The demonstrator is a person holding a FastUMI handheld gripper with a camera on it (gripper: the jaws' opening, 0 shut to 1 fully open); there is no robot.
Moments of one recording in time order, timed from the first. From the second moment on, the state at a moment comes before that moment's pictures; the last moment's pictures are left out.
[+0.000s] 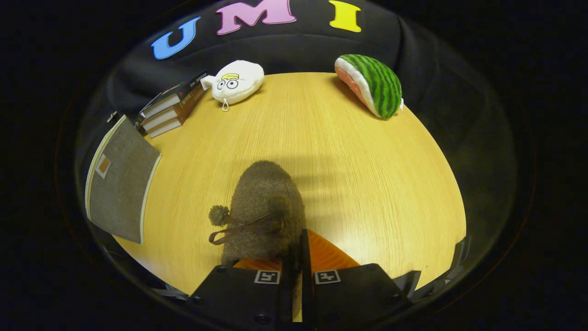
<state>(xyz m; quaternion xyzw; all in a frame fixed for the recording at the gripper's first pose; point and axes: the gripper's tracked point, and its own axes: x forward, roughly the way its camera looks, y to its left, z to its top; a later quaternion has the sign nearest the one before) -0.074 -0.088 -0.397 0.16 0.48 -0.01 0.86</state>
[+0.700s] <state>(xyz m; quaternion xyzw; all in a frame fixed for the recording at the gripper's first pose) -0.022 0.027 -0.227 0.22 0.41 0.02 0.89</state>
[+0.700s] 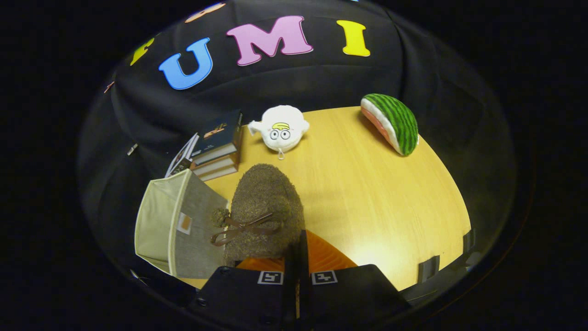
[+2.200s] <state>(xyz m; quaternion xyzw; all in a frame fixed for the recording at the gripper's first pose) 0.019 0.232 -0.184 0.19 0.45 0.10 0.86</state>
